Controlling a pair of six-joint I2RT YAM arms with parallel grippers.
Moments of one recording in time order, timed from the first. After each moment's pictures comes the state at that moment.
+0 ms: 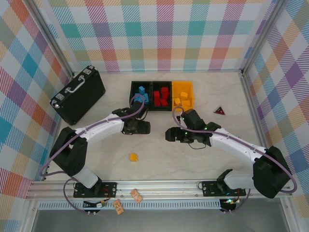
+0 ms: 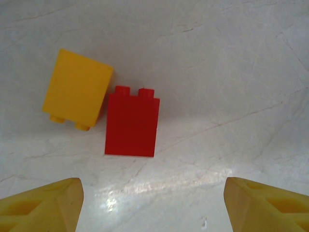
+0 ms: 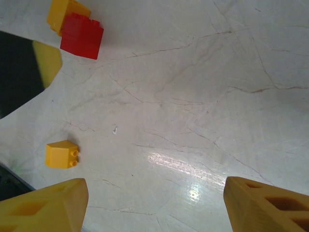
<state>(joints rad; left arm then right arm) -0.65 1.61 1.08 -0.66 -0.07 -0.58 0.68 1.27 0.79 -0.47 -0.27 0.65</state>
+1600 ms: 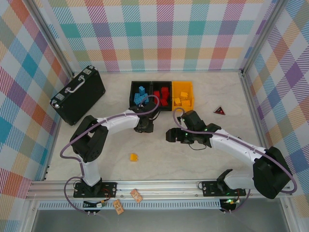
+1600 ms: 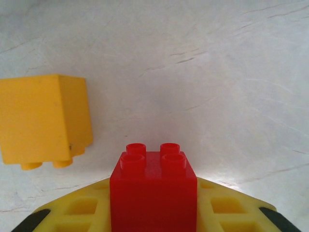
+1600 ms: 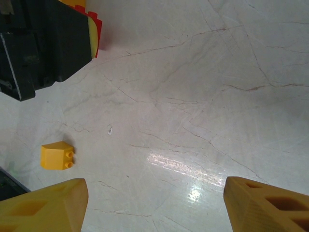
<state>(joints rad) -0.72 1.85 1.26 -0.70 -0.22 -0.60 0.68 1.26 0.76 -0.44 -0.26 0.66</state>
